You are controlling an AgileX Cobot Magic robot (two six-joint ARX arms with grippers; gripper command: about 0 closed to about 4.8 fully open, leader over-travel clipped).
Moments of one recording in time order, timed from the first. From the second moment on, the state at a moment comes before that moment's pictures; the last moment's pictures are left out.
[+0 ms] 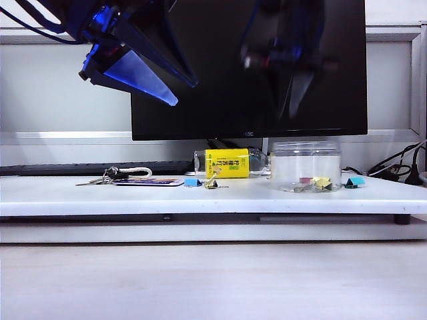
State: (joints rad) left arm -0.62 1.32 1.01 -0.44 0.45 0.05; right arm 0.41 2.09 2.27 -1.39 0.03 -0.01
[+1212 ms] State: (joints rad) left arm -0.62 1.32 1.01 -0.43 0.50 0.02; right arm 0.41 1.47 1.54 -0.96 -0.13 -0.11
